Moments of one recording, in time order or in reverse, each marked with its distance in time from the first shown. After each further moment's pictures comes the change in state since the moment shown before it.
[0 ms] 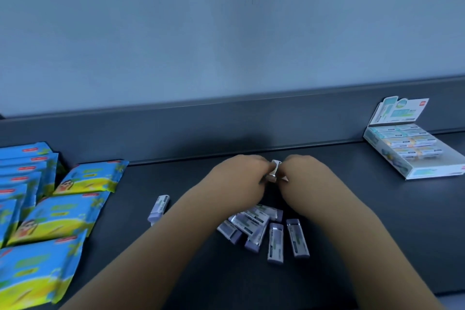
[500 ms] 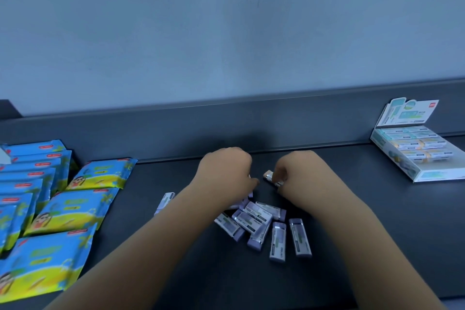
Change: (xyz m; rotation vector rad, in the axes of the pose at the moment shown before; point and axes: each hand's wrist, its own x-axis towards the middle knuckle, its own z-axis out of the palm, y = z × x) left_hand -0.004 -0.017 -0.001 0.168 0.147 -0.234; right_hand 0.013 0.002 0.003 0.079 0.034 -0.045
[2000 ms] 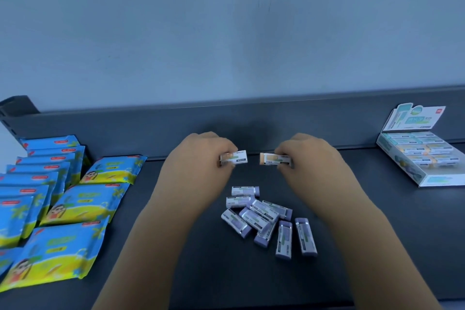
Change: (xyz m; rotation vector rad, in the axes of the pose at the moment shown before) left_hand -0.065 -0.027 -0.047 -0.350 0.364 -0.082; right_hand -0.022 -0.020 -0.025 0.023 0.313 -0.086
